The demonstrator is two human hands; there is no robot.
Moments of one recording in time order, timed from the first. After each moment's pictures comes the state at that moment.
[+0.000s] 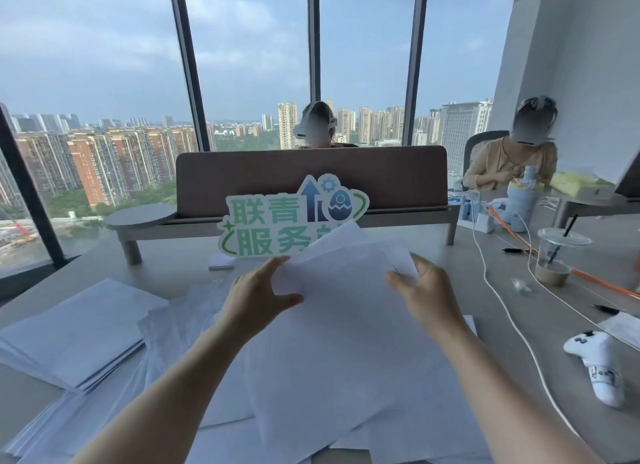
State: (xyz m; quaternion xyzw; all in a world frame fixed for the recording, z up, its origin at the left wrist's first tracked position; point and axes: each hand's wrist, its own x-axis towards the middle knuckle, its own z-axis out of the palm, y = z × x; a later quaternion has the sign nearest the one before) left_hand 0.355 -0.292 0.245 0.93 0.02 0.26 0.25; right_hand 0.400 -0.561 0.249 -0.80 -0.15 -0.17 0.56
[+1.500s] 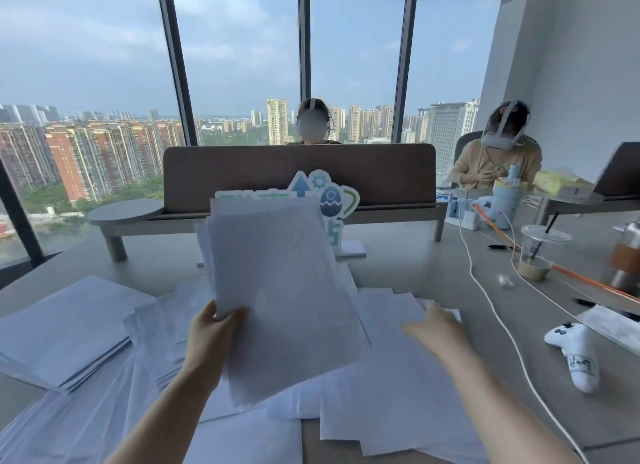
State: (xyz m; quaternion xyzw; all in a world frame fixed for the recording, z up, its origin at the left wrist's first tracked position) left_hand 0.326 -0.273 0.187 0.66 0.17 0.25 0.68; right_hand 0.415 -0.599 0.187 -0.95 0.12 0.05 0.29
